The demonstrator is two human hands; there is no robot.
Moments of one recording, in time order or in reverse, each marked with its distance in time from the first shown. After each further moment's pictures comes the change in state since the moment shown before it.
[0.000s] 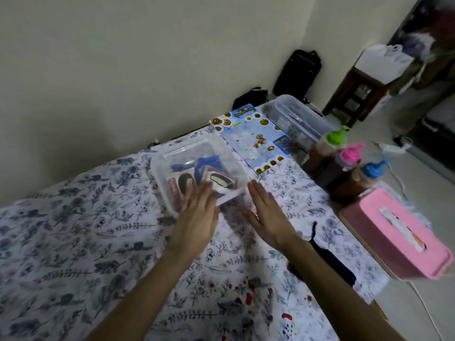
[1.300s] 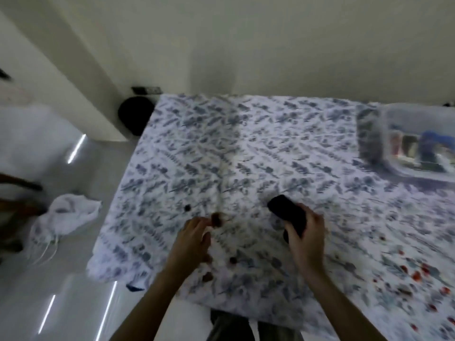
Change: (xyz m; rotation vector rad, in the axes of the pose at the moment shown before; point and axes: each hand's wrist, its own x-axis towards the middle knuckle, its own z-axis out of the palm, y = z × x) left_hand -0.489 -0.117 -0.054 -0.371 0.035 -0.897; right_hand -0.149 -0.271 0.204 0.393 -0.015 -0.040
